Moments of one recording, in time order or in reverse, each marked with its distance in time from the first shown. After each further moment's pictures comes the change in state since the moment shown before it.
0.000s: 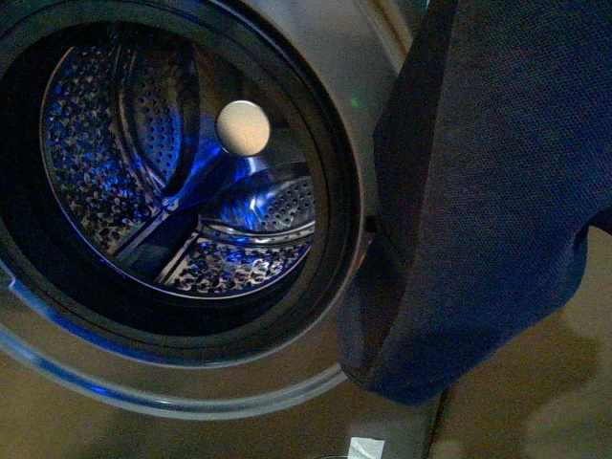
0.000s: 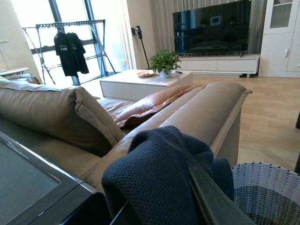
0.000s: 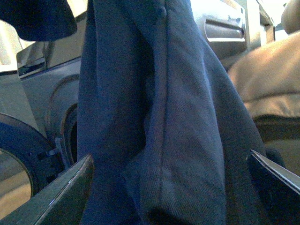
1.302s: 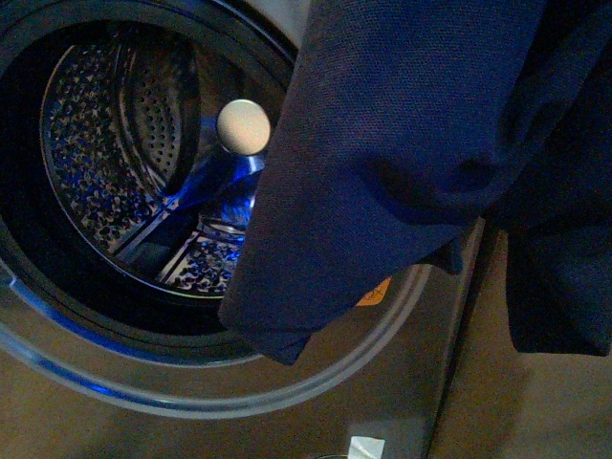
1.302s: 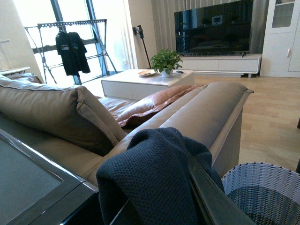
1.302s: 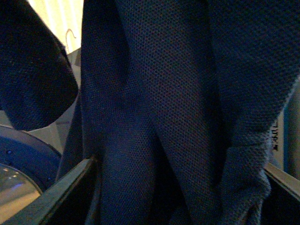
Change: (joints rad) left arm 0.000 0.000 0.000 0.000 -0.001 0.000; right arm 0.321 0.626 0.460 0.197 0.093 -0.041
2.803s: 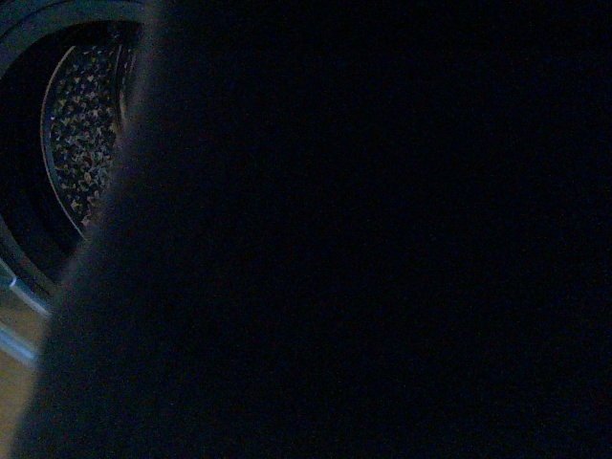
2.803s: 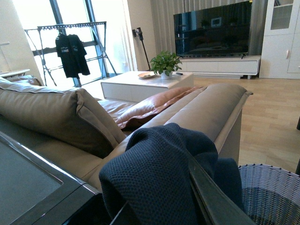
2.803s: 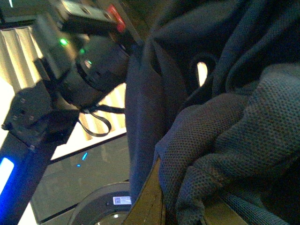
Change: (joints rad) left arm 0.000 0.000 0.003 0.000 0.000 0.000; right arm -0.042 -0.319 0.017 0.039 -0.131 0.550
